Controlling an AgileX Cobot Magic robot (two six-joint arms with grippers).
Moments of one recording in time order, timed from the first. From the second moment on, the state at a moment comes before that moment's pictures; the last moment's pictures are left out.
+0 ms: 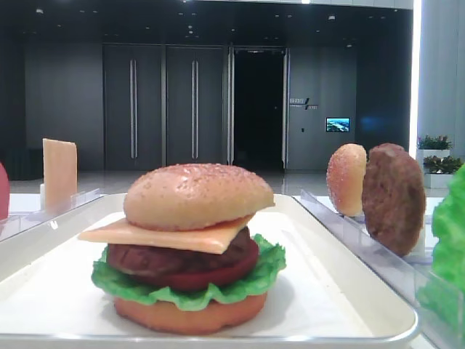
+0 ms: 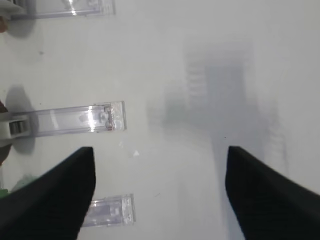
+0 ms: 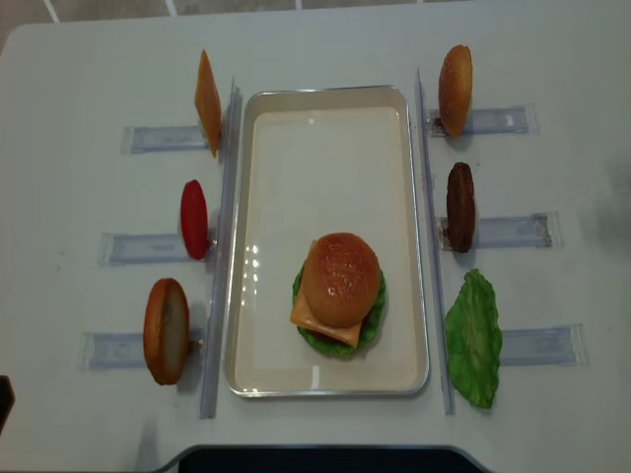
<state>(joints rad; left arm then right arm) 0.03 -0.02 -0.47 -0.04 1.11 0.06 -0.06 1.40 -1.27 0.02 1.22 -0.04</state>
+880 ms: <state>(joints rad) 0.03 -0.02 -0.47 -0.04 1.11 0.06 -0.06 0.62 -0.87 0.02 1.23 -0.01</state>
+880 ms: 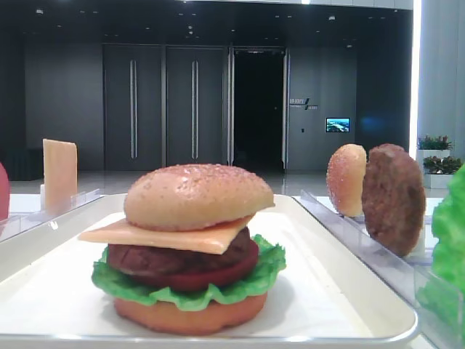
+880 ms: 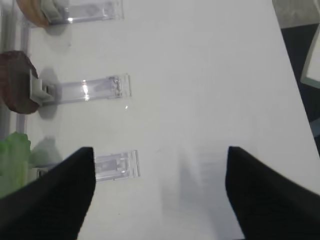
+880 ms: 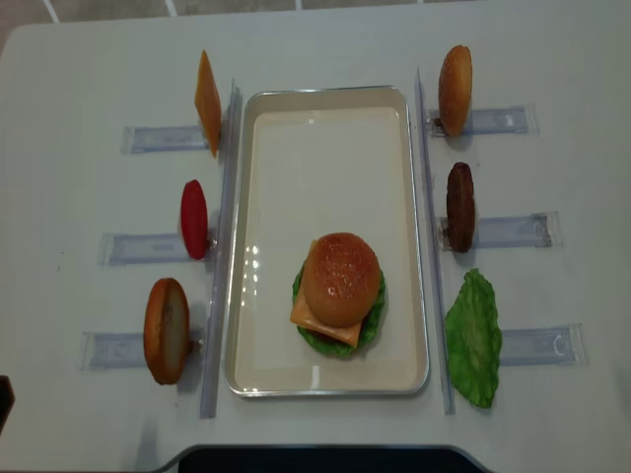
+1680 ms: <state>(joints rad) 0.03 -0.02 -0.47 -0.04 1.11 0.06 -0.06 0.11 -0.61 0.04 1.23 -0.02</state>
